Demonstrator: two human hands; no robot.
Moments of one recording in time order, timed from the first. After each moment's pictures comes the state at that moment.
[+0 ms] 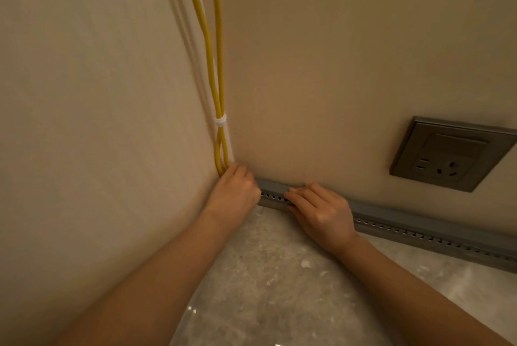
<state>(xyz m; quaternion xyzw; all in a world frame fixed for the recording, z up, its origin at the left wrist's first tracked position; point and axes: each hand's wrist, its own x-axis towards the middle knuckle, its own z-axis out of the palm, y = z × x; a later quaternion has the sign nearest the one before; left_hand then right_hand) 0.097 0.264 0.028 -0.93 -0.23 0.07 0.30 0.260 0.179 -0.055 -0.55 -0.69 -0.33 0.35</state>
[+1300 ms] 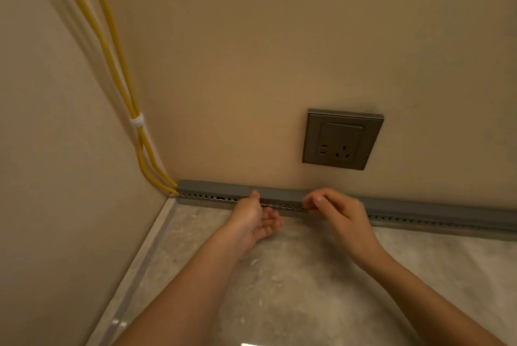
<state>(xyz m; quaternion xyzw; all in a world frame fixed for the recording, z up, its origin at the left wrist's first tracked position) 0.205 0.172 0.007 -0.39 -0.51 -0.13 -0.76 0.307 0.049 -0.009 -0.68 -0.43 0.17 0.57</state>
